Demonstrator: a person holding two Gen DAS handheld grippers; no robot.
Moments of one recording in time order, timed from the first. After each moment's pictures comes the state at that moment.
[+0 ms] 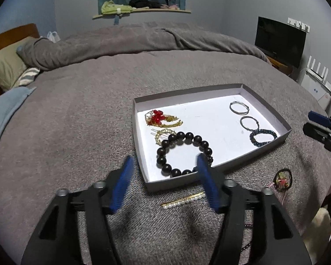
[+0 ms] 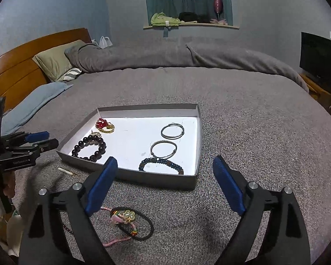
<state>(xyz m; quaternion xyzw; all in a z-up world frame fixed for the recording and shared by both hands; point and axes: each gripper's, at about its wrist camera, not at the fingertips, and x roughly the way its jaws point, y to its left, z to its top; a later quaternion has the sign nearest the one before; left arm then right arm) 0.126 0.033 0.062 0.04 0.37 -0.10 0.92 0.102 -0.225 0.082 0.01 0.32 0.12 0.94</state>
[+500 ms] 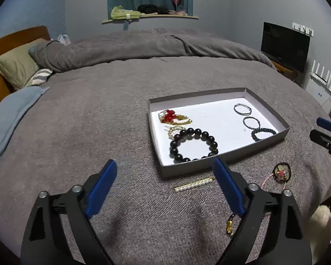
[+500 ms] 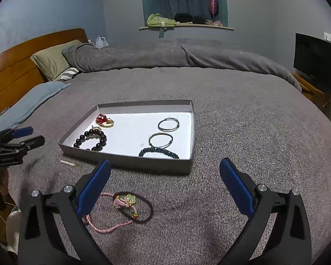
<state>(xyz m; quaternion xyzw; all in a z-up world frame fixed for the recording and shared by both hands) 0.093 0.051 0.074 0.04 0.35 -0.08 0.93 0.073 -0.228 0.084 0.00 0.32 0.10 0.94</state>
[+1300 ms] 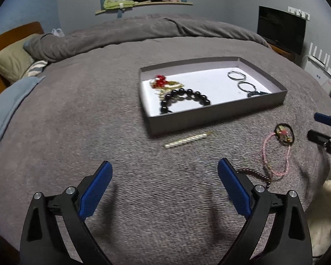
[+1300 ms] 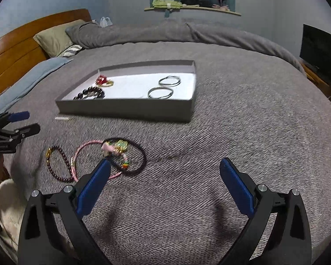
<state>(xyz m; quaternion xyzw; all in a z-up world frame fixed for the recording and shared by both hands) 0.062 0.037 0.028 0.06 0.39 -0.09 0.91 0.046 -0.234 0.026 -0.02 0.37 0.12 0.92</state>
